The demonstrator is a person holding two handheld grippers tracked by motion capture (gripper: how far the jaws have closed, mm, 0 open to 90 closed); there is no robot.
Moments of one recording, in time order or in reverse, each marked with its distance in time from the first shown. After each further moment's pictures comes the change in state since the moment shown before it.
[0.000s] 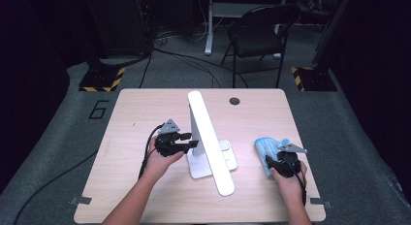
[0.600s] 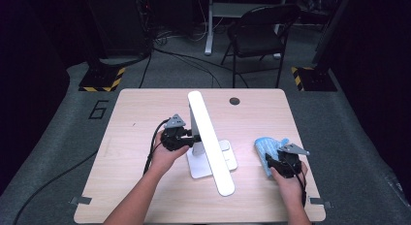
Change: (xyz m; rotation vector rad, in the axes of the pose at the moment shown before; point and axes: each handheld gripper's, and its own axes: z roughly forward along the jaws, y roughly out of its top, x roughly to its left) left arm 0.000 0.017 0.013 -0.019 -0.024 0.018; right arm 0.002 0.001 -0.007 -0.070 0.003 -0.001
